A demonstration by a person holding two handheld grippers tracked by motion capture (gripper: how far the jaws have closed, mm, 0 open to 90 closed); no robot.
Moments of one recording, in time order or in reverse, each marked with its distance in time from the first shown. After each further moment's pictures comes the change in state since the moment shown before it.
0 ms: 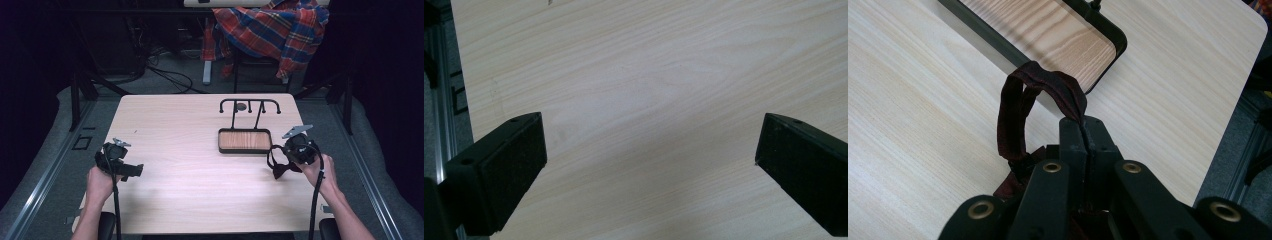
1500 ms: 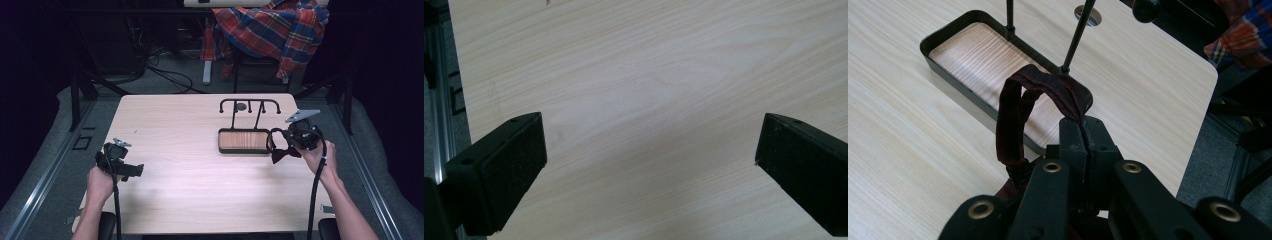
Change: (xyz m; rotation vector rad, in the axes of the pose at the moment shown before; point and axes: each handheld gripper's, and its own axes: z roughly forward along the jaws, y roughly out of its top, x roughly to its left) left arm 0.000 0.000 0.001 0.004 -0.004 0.001; right arm -0.018 0.032 -0.022 -0.113 -0.034 0.031
